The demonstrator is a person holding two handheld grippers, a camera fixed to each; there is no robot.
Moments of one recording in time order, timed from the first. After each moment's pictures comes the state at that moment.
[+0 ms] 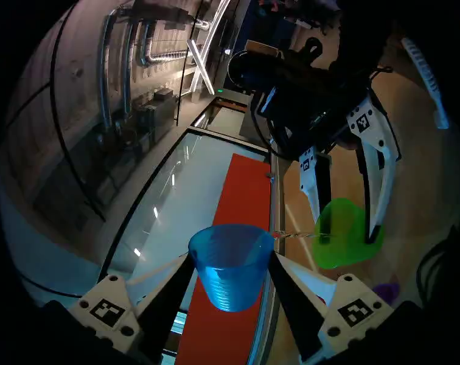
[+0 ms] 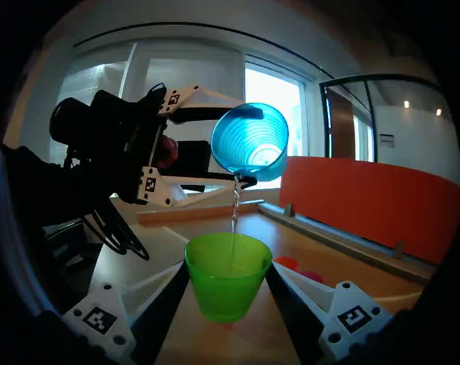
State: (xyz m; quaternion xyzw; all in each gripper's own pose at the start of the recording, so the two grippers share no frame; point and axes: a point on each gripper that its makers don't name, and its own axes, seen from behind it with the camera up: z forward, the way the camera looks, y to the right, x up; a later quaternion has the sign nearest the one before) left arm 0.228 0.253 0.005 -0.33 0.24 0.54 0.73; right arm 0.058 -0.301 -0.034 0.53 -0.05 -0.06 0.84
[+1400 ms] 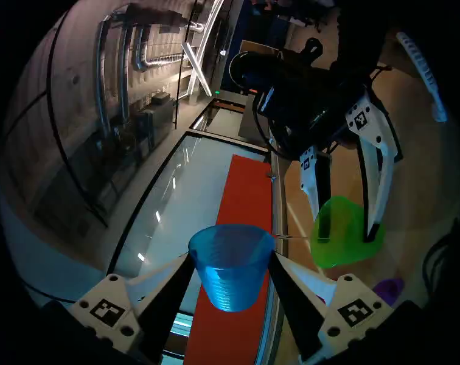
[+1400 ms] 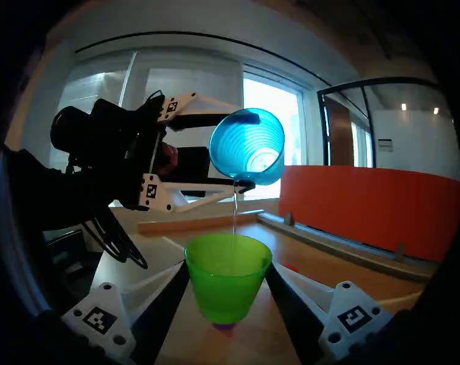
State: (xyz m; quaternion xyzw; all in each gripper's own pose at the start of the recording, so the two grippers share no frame) left arm 0.231 0.256 0.003 -0.32 0.25 0.56 0.72; right arm 0.069 -0.304 -0.034 0.53 -0.03 -0.04 0.85
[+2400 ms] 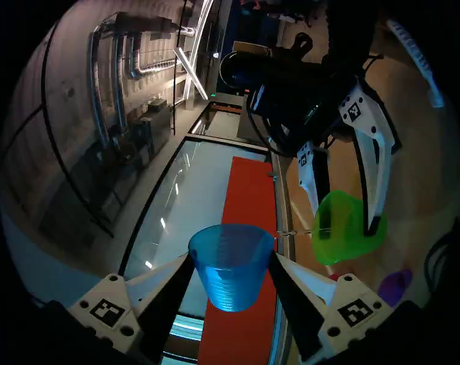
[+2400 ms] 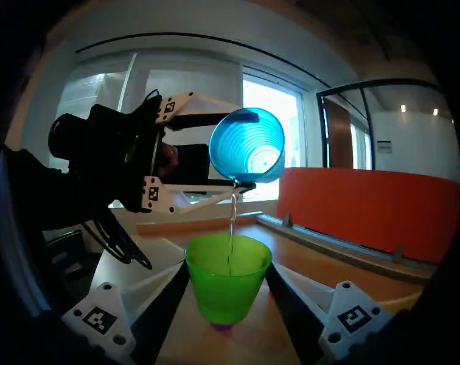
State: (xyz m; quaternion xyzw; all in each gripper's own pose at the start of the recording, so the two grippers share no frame) left arm 0.236 0.263 0.002 -0.31 0.27 0.58 0.70; right arm 0.072 -0.298 -0.032 0.53 -0.02 -0.04 0.85
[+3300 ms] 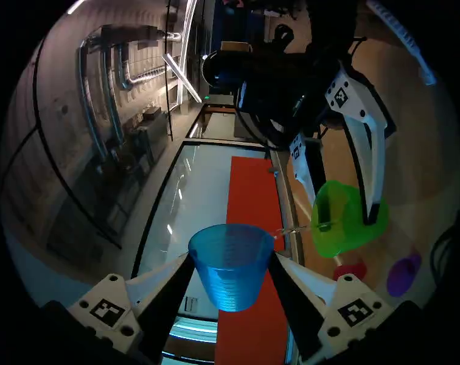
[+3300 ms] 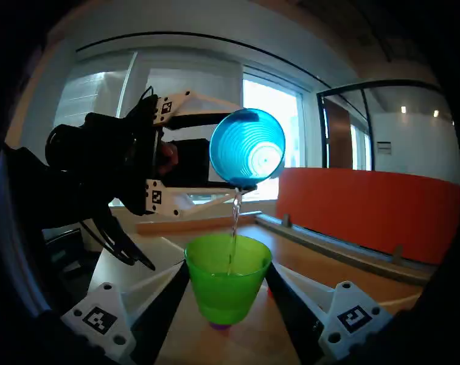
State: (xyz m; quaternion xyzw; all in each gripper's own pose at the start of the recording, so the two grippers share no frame) left arm 0.240 0.264 0.003 -0.29 0.29 0.61 0.67; right arm 0.073 -0.299 -0.031 0.53 -0.02 -0.04 0.85
